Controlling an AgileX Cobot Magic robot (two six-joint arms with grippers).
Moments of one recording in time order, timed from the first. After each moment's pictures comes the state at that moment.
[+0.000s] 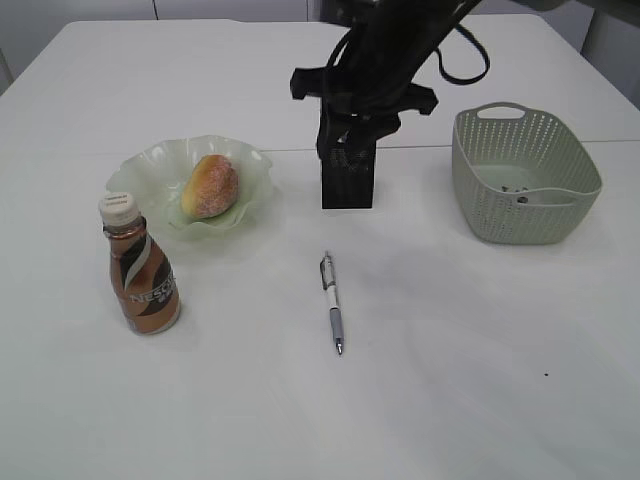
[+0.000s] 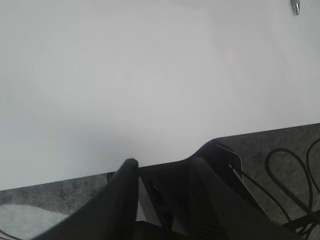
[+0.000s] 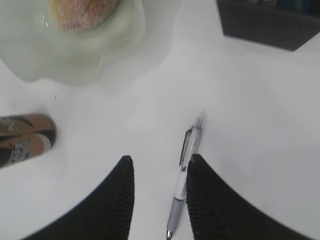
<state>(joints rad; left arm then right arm) -0.19 0.81 -0.81 -0.17 1.24 -0.18 0.34 2.25 -2.20 0.26 1.24 0.09</state>
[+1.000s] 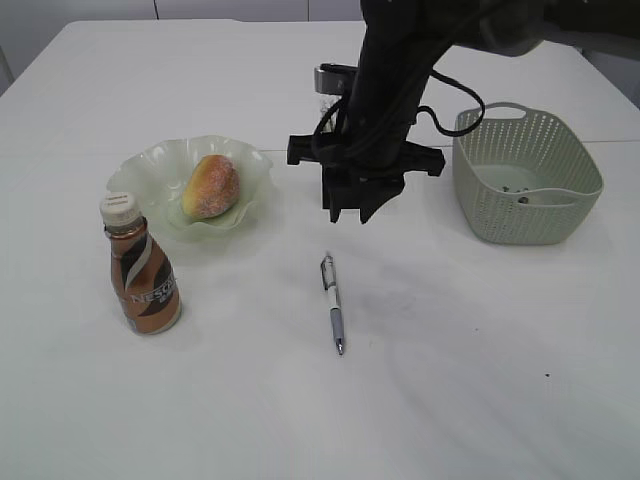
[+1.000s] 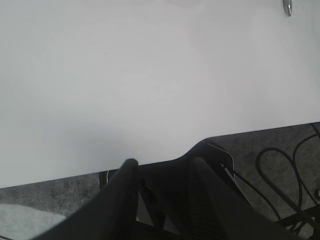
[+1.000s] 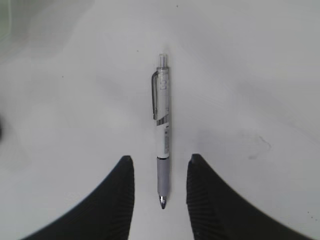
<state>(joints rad) -0.19 0.81 -0.81 -0.20 1.24 -0.19 0.42 2.20 -1.98 0.11 1.24 0.39</state>
